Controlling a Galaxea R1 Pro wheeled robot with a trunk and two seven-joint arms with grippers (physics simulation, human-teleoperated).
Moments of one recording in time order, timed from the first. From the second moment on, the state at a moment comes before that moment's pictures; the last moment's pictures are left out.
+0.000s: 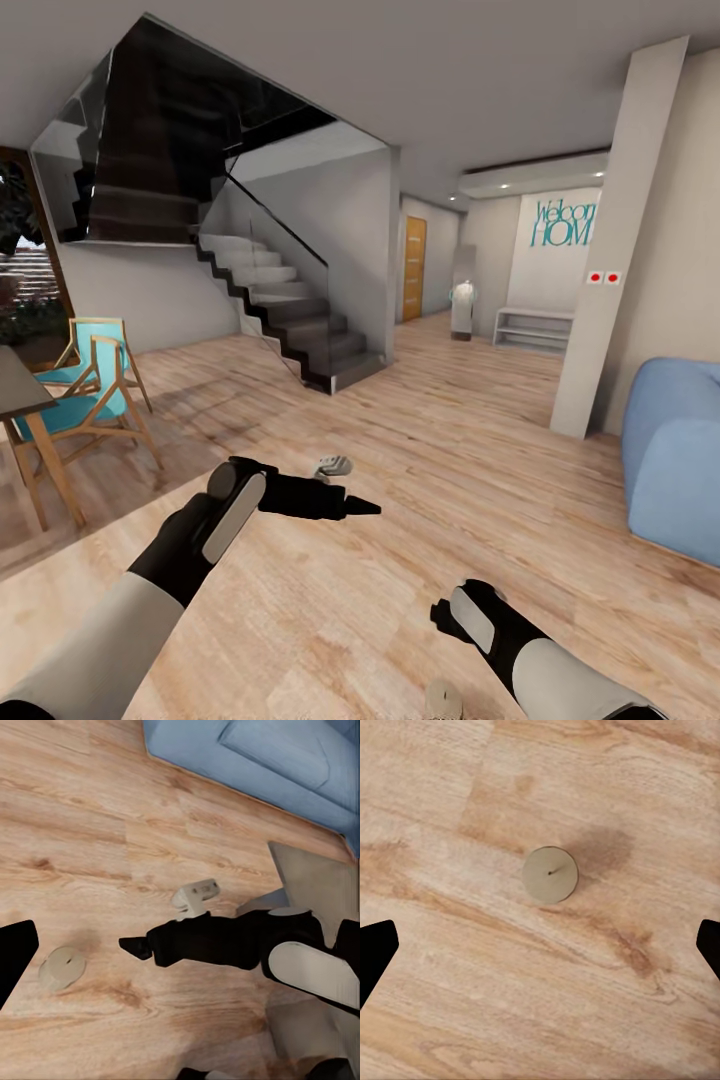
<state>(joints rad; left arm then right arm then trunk) -0.75 0.07 -0.41 -1.13 0.56 1.05 -0.56 -0.67 0.06 0.34 -0.32 -0.72 0.44 -0.44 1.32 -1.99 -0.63</state>
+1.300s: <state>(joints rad) -0.75 0.07 -0.41 -1.13 0.57 1.05 -0.58 -0.67 0.06 0.35 -0.32 -0.72 0.44 -0.44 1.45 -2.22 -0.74</state>
